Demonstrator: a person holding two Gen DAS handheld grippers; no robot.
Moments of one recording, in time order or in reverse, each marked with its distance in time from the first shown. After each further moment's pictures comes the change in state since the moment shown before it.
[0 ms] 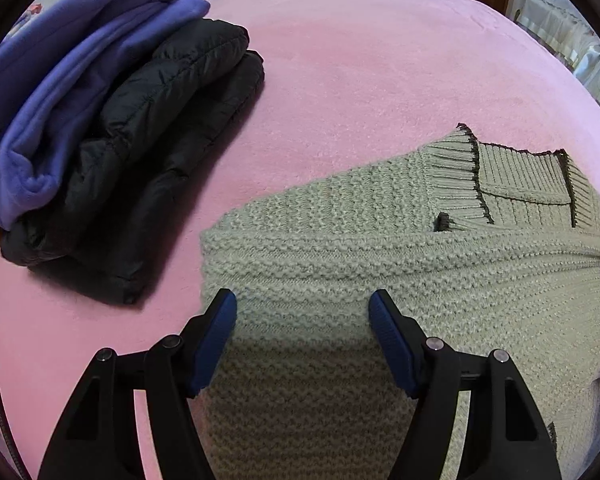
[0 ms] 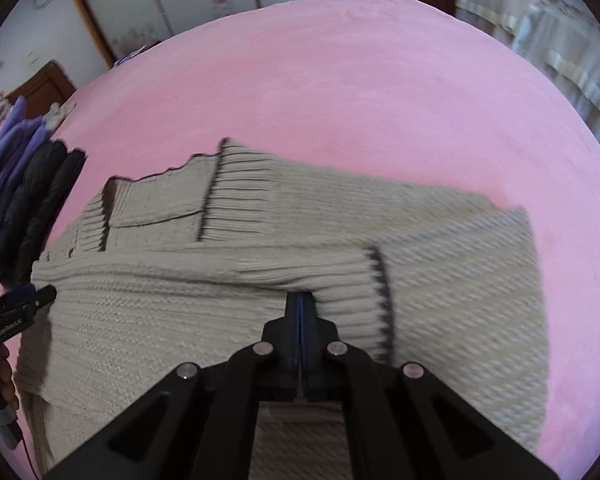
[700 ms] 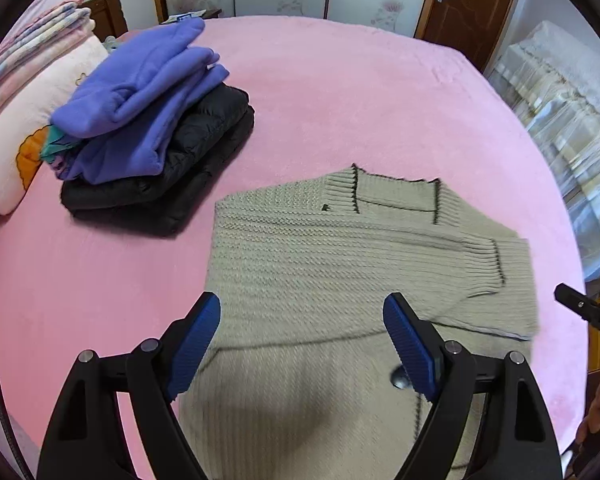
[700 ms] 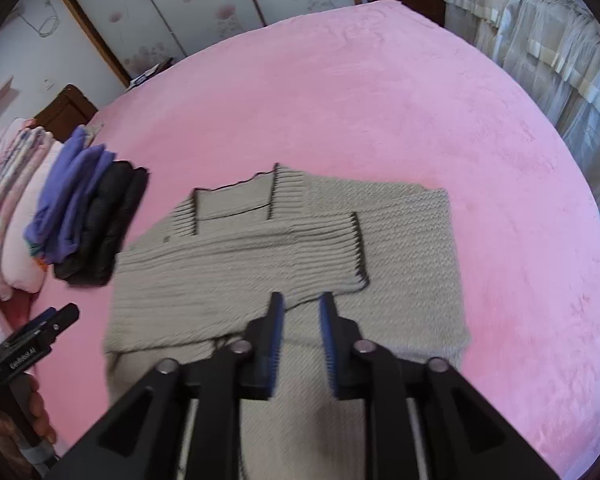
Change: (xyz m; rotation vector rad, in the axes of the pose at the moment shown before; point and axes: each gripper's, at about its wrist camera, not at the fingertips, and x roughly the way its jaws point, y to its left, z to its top) left arm -0.210 -0.009 -0.065 -0.117 -0.080 -0.135; right arm -0.162 0.008 -0.017 0.031 0.040 0.131
